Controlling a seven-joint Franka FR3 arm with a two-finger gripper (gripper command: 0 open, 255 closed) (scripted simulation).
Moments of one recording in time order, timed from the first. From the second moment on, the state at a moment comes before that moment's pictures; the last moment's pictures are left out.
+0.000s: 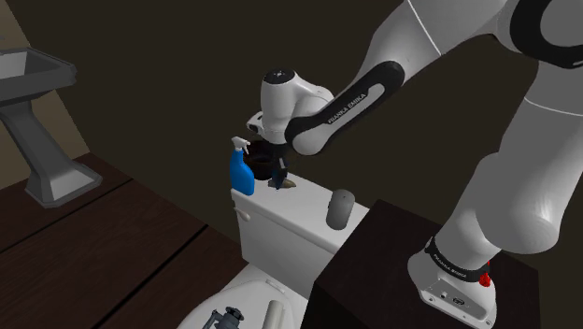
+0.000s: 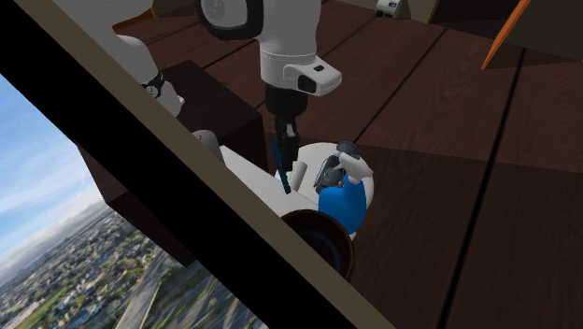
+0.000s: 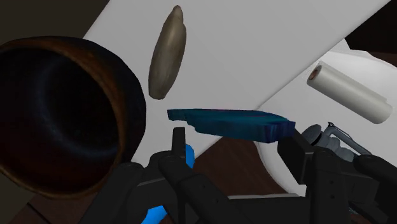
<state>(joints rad) 0.16 0.13 0.09 -2.29 -0.35 2.47 -0.46</state>
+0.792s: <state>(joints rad) 0.13 0.18 0.08 -2.11 -0.30 2.35 -0.57</state>
